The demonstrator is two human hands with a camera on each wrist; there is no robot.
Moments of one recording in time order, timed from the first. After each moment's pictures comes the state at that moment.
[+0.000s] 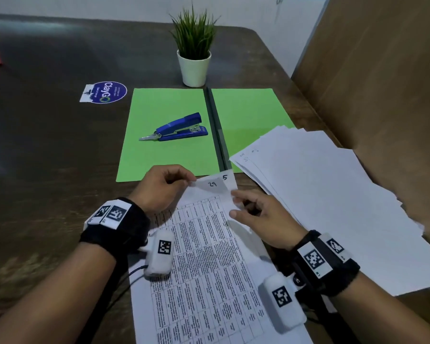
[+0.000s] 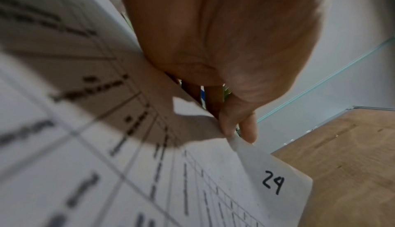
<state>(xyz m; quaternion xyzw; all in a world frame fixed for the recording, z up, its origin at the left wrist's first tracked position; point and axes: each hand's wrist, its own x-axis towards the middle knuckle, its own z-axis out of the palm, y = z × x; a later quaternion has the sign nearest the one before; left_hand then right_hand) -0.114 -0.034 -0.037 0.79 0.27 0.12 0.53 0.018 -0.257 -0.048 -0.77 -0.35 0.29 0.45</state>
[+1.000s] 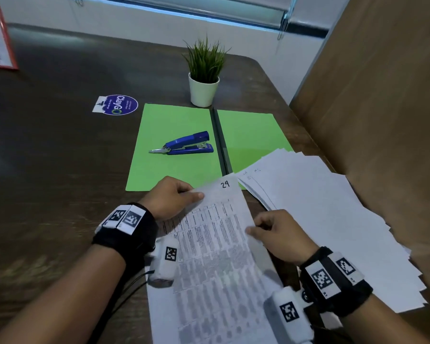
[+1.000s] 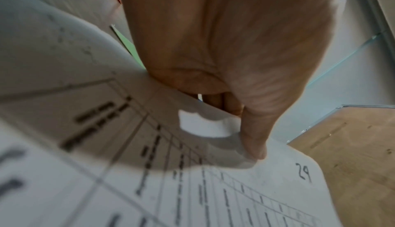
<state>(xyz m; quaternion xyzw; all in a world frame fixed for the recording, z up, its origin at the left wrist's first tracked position) -0.115 -0.035 -0.021 0.80 0.28 0.05 0.53 0.019 -0.266 -0.020 -0.83 -0.37 0.25 0.35</state>
